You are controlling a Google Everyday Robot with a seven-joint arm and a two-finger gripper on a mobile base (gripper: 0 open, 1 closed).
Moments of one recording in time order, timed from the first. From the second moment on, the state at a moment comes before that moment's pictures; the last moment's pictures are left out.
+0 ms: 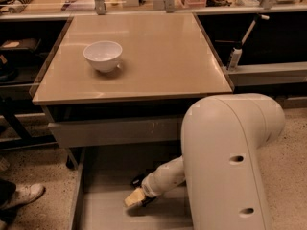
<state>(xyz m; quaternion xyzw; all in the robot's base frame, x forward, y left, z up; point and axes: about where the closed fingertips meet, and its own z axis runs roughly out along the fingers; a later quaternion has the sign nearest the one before) 0.486 0.044 0.351 -0.31 0.92 0.20 0.14</state>
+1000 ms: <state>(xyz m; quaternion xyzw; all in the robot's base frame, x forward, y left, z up) 0.484 0.041 0.342 -0.30 0.93 0.20 0.13</state>
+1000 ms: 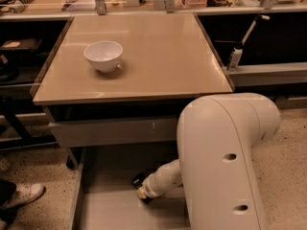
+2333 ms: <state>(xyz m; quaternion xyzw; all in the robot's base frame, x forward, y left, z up) 0.484 0.041 0.350 -0.30 0.93 0.20 0.13</state>
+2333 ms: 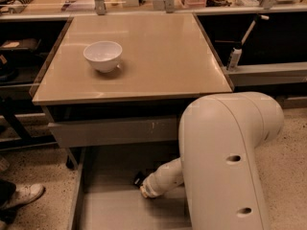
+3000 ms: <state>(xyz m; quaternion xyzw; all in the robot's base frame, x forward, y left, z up) 0.485 0.040 0.358 -0.30 0.93 0.20 0.13</state>
